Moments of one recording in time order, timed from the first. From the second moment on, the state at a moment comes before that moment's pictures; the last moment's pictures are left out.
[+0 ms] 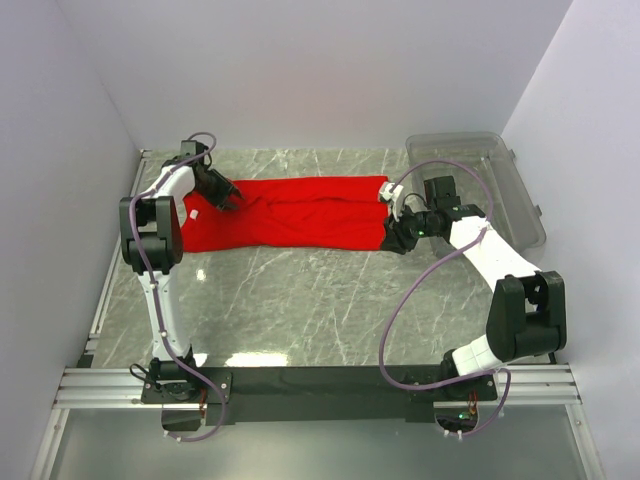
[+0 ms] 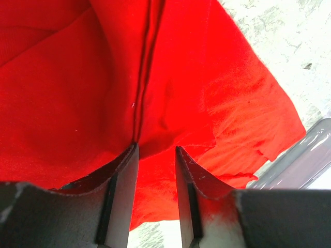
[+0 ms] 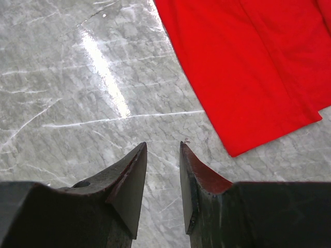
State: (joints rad) left arm 0.03 2.24 1.77 -0.62 0.35 -0.86; right arm 0.15 1.48 1.05 -0.57 -0.72 -0.66
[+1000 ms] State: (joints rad) left arm 0.03 2.24 1.78 -0.66 0.33 -0.85; right arm 0.14 1.48 1.04 -0.56 -0.72 -0.66
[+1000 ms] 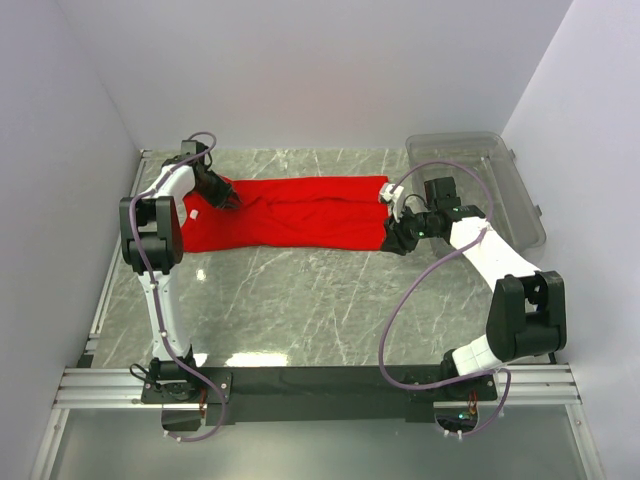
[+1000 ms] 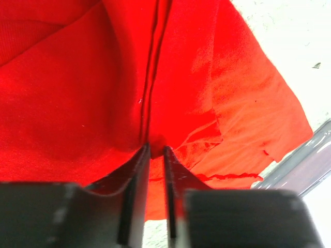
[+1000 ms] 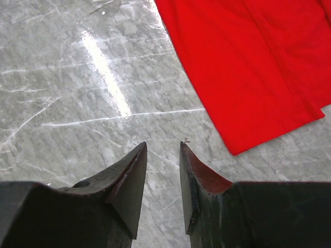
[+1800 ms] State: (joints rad) left arm 0.03 2.30 2.01 -0.57 0.50 -0.88; right arm 0.13 1.48 1.04 -0.57 -0.72 -0.66
